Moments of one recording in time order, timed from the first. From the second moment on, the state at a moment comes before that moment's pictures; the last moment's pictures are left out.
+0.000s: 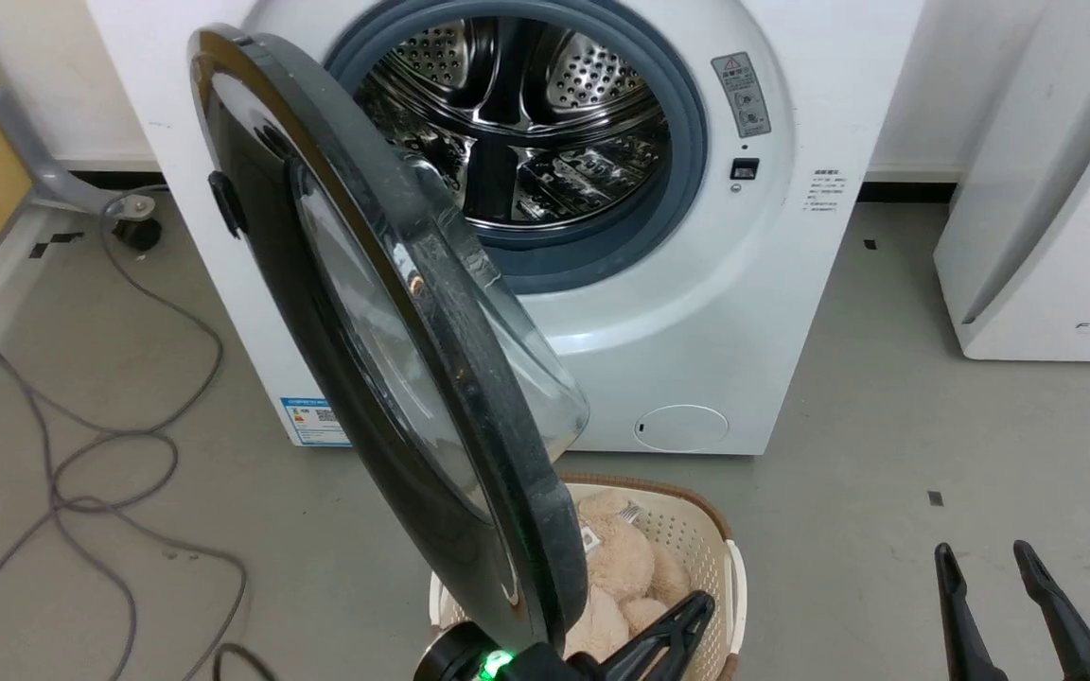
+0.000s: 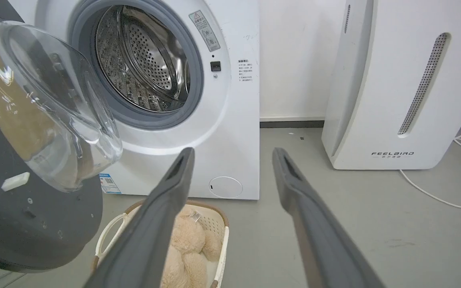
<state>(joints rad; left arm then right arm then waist) 0.04 0.12 -0.66 -0.21 -0.24 -0.09 -0.01 0.26 -0.05 -0.09 -0.21 0.16 0.13 -0.05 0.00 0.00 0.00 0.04</state>
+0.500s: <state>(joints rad) -0.09 0.06 -0.57 0.04 -0.28 0.07 -0.07 0.26 -0.05 -0.09 -0.20 0.16 0.13 -0.04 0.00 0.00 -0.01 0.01</state>
